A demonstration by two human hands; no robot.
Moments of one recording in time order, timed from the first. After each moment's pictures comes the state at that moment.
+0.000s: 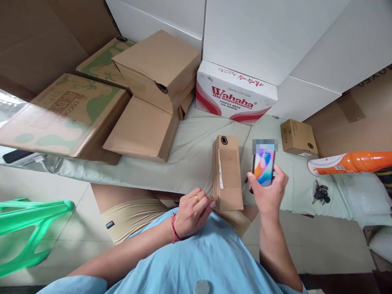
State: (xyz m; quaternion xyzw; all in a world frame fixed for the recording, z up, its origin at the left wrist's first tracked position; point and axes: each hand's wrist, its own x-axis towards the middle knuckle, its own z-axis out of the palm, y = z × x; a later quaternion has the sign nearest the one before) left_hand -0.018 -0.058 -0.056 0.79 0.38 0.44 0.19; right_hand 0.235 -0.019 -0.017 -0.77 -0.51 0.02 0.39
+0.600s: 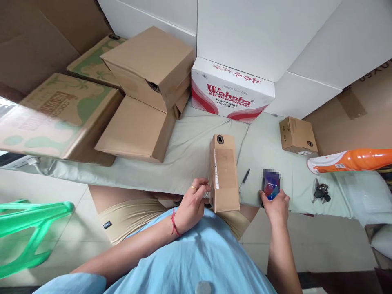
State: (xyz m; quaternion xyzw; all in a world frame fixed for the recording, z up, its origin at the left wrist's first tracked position) left_hand -0.009 -0.051 -0.074 0.74 0.46 0.37 0.32; right_hand 0.338 -0.067 -0.084 -0.92 -0.37 0.11 0.08
